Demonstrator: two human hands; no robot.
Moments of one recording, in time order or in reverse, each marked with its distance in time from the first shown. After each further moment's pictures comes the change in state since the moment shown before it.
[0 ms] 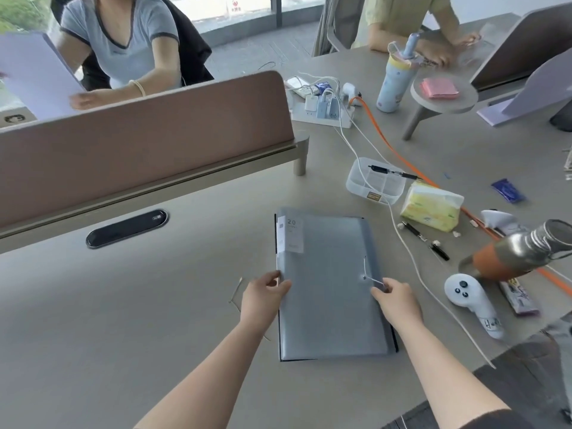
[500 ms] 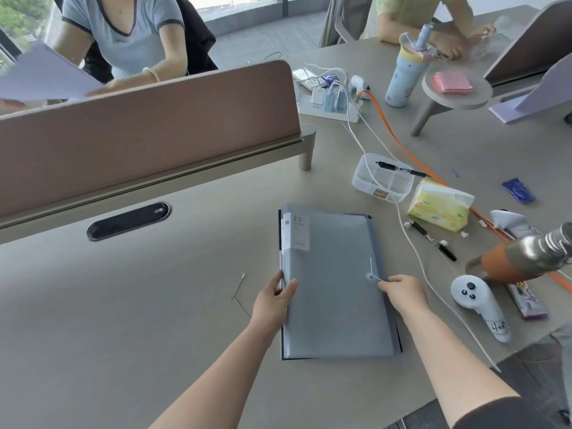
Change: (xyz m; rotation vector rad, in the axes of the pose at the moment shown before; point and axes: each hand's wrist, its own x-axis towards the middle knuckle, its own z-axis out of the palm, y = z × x) left_hand 0.001 -0.020 0.015 -0.310 -0.167 -0.118; right_hand 0.024 -0.010 -0.001 0.170 0.011 0.127
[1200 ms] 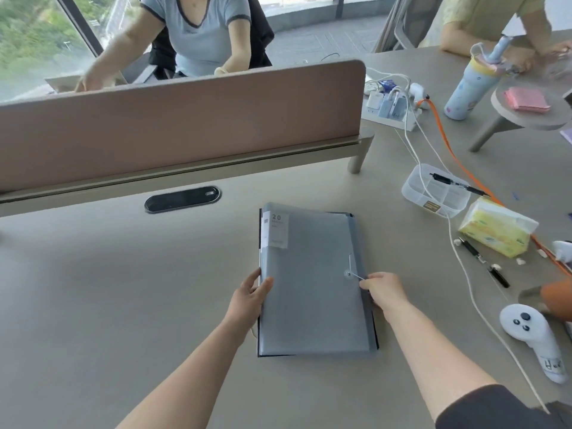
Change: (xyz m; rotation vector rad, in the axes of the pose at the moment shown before) left_hand -0.016 -0.022 -0.111 -0.109 0.138 0.048; right_hand -0.028 -0.053 0.089 0.066 -0.264 -0.007
